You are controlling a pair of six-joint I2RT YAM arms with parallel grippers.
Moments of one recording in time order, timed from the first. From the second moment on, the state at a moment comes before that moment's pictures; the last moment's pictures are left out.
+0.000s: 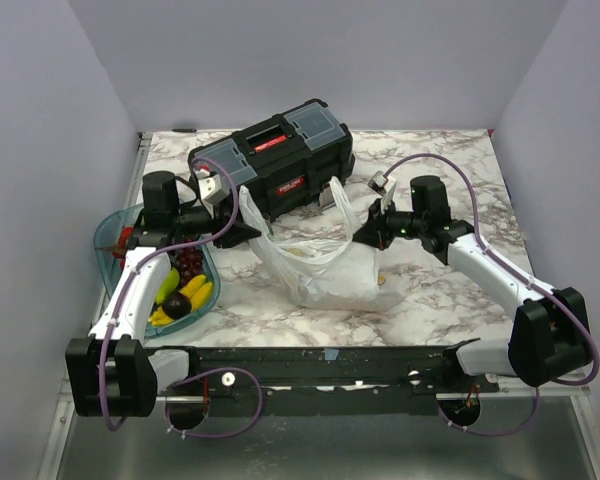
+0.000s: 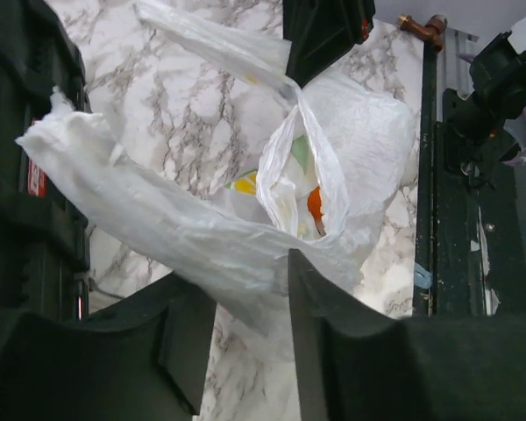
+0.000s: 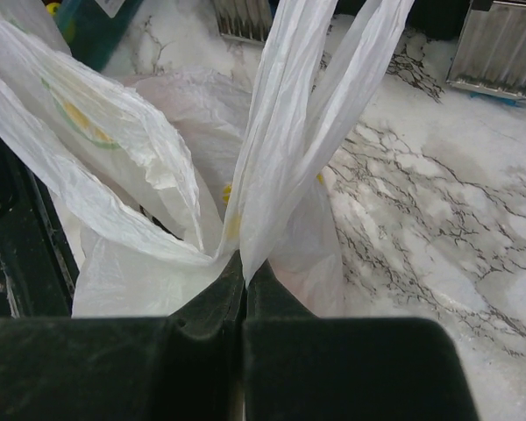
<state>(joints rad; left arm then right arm) 0.00 1.16 0.88 -0.21 1.28 0.33 0.34 1.34 0.88 -0.15 -0.72 -0.10</state>
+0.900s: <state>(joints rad) -0.57 1.45 1.33 -0.60 0.84 0.65 0.34 1.37 0.98 -0.24 -1.04 -0.16</state>
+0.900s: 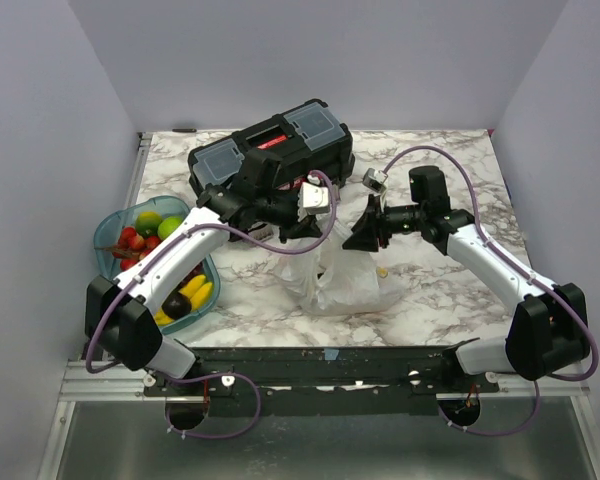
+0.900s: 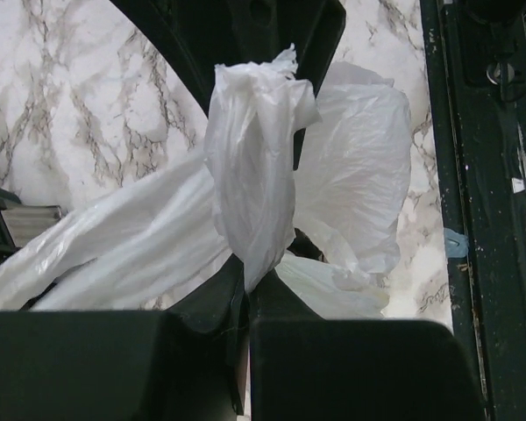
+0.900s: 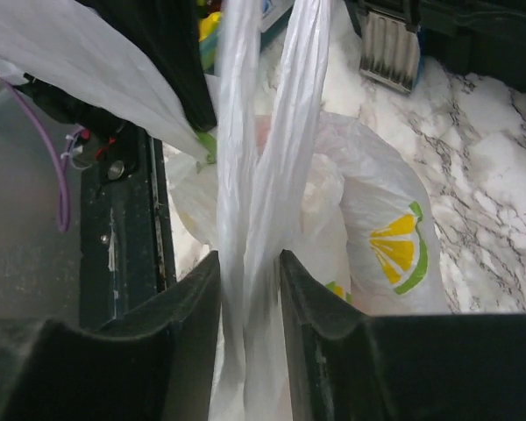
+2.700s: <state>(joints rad) -0.60 1.48 1.25 -0.46 0.83 0.40 0.36 1.27 0.86 0.08 -1.04 0.07</state>
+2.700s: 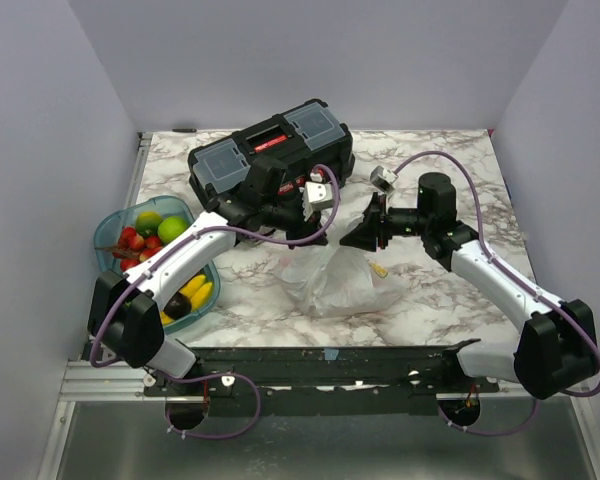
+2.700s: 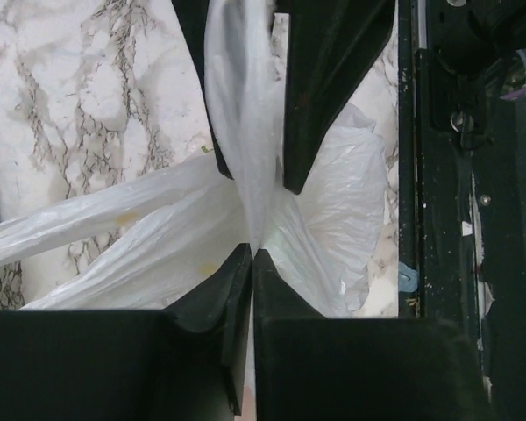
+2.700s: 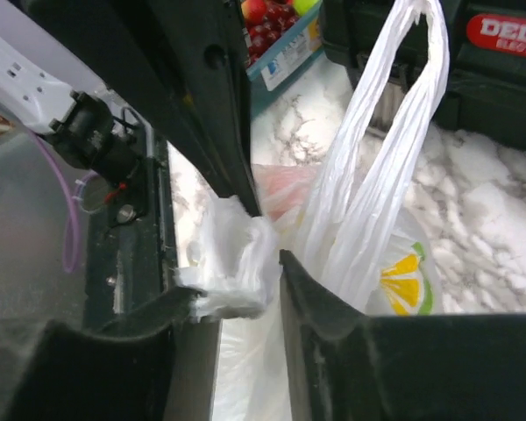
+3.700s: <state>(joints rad) -0.58 1.55 1.27 -0.47 0.81 0.40 0.28 1.21 0.88 -0.21 -0.91 0.06</state>
